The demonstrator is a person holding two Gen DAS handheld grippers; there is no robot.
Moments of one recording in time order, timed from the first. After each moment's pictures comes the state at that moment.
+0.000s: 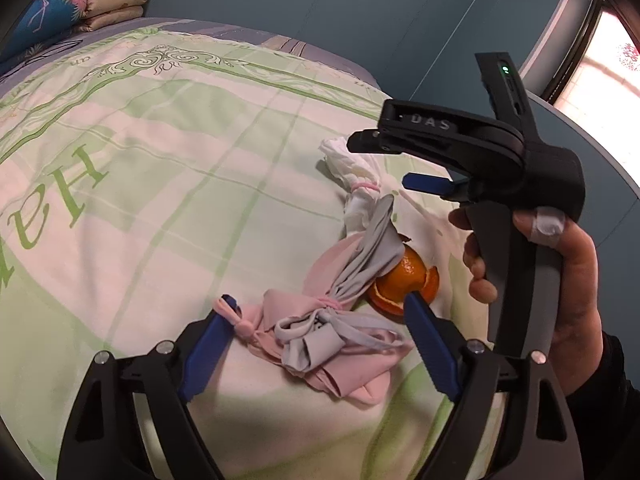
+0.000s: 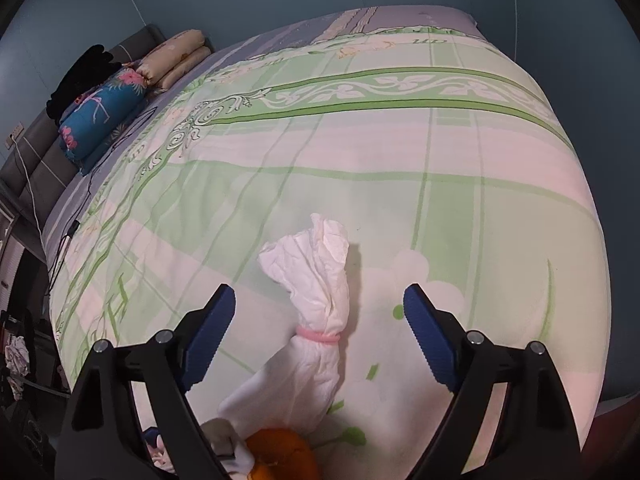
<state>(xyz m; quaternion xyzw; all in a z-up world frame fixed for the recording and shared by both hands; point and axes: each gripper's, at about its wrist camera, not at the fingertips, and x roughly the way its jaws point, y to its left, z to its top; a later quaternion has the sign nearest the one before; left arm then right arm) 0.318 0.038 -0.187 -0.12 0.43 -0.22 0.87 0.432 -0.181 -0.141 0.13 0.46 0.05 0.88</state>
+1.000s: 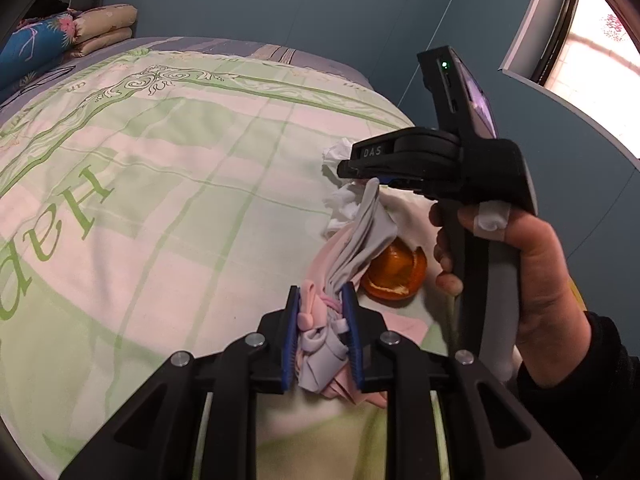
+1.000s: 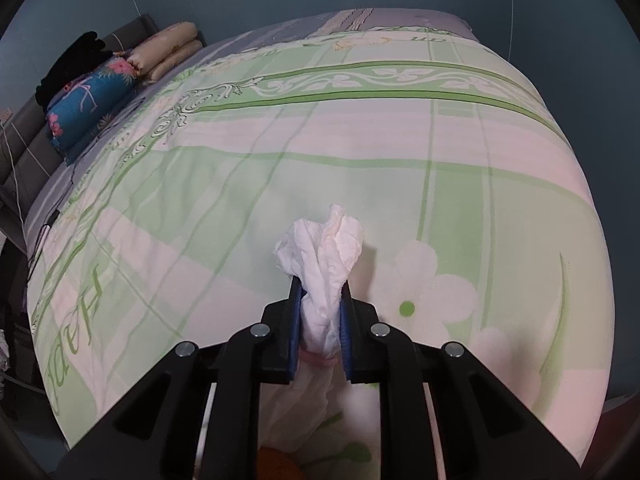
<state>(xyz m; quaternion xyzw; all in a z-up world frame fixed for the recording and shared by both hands) 0.298 0.034 -0.176 -0.08 0.41 -0.22 0.88 0.422 -0.169 -0.153 0.10 0.45 0.04 0.89</state>
